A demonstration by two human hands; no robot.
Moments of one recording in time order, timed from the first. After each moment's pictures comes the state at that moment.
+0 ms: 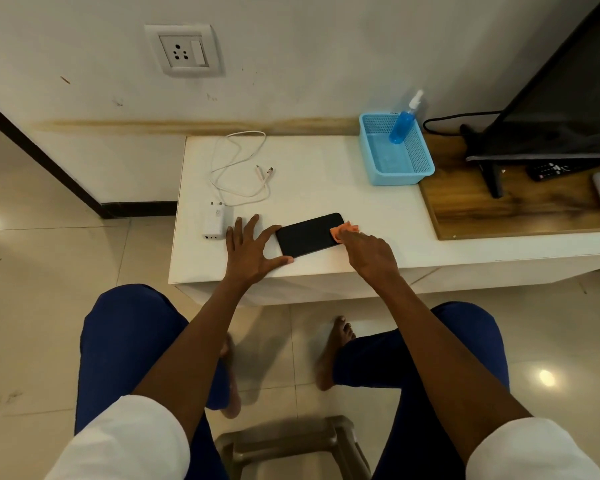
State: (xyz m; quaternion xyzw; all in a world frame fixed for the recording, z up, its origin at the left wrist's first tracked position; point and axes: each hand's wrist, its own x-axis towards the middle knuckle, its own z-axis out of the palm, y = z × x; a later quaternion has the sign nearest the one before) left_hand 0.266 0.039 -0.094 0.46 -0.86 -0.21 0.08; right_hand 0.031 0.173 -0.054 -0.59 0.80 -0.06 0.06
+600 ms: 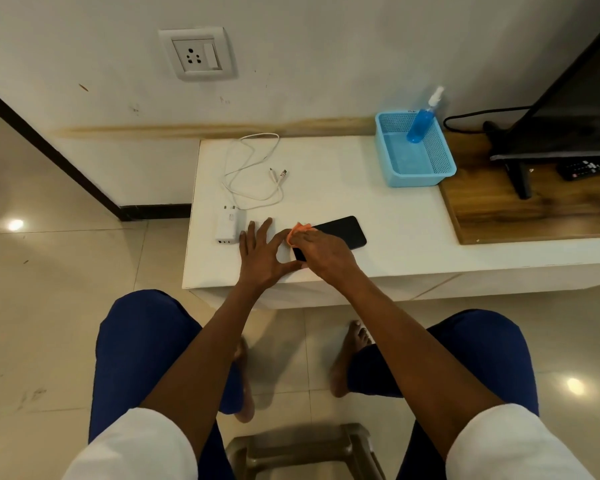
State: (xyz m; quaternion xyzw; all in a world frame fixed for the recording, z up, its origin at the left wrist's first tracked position) left_hand 0.264 0.038 -0.100 0.46 -0.85 -0.23 0.09; right_hand 0.104 0.110 -0.063 -0.73 0.67 -0.09 0.08
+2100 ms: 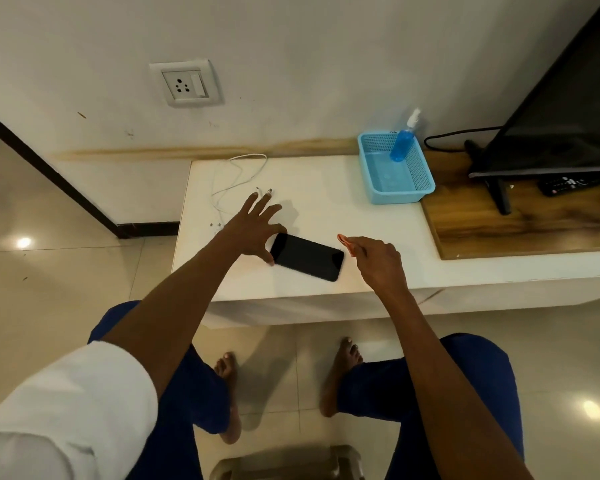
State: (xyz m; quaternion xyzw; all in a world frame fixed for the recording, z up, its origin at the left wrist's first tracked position) left_hand 0.225 -0.042 -0.023 0.21 -0.96 0.11 -0.15; right_hand 0.018 0.173 -0.013 -0.48 0.83 -0.24 0.16
